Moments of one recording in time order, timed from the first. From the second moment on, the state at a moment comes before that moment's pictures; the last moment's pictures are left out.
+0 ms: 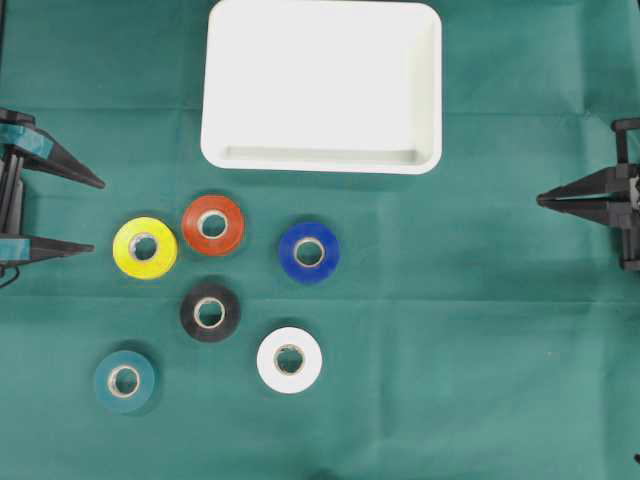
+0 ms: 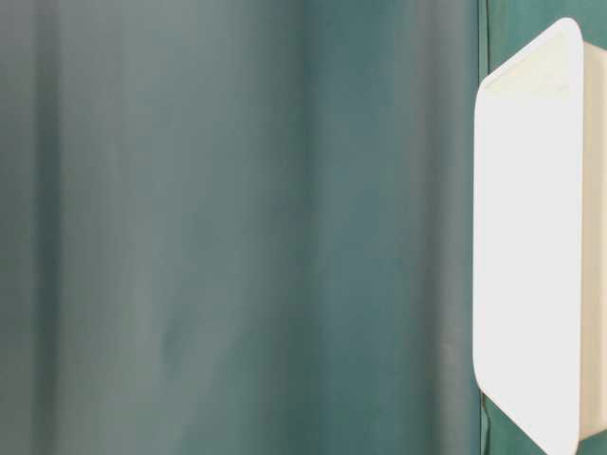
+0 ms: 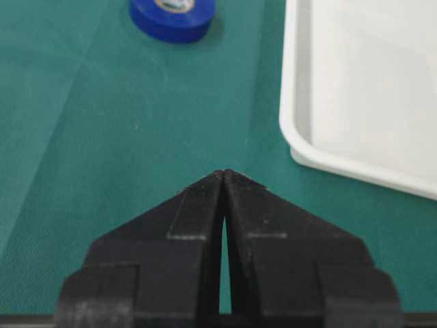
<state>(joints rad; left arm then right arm) -0.10 -1.06 1.19 -0.02 0.37 0.00 -0.01 -1.13 1.49 -0.11 -0.02 0.00</state>
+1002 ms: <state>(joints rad) -0.33 -0.97 1.22 -0.02 0.31 0.01 -0.01 -1.17 1.51 -0.11 -0.02 0.01</state>
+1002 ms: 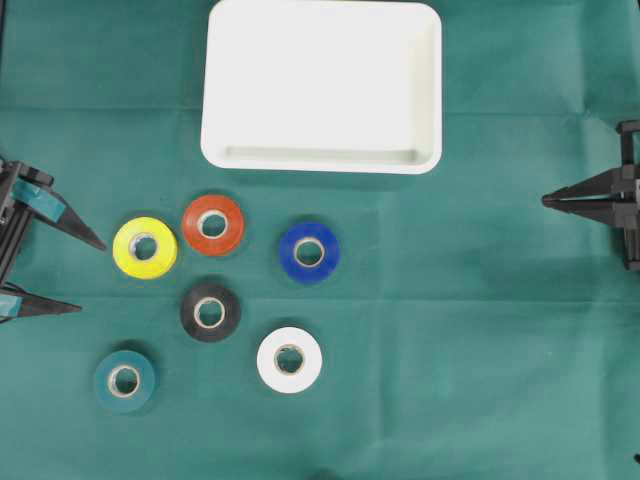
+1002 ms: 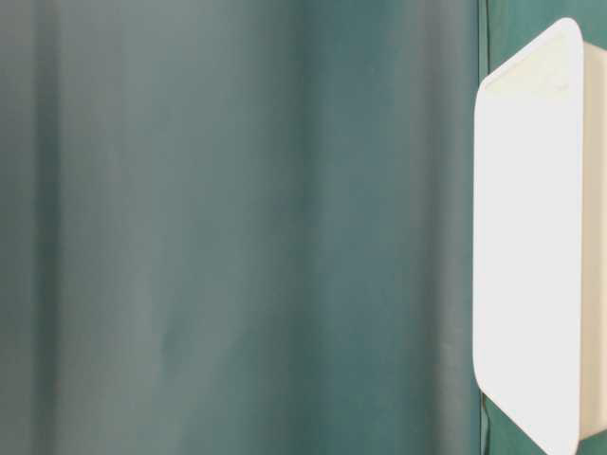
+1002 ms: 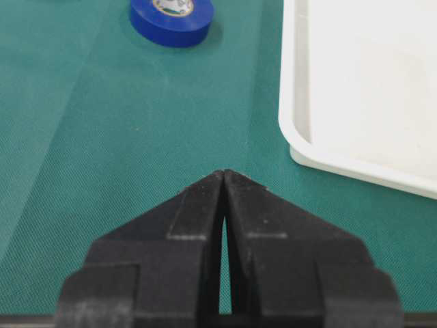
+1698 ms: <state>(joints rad) -0.33 -0.69 1.11 -0.02 0.04 0.02 -0.01 -1.17 1.51 -0.11 -0.02 0.02</state>
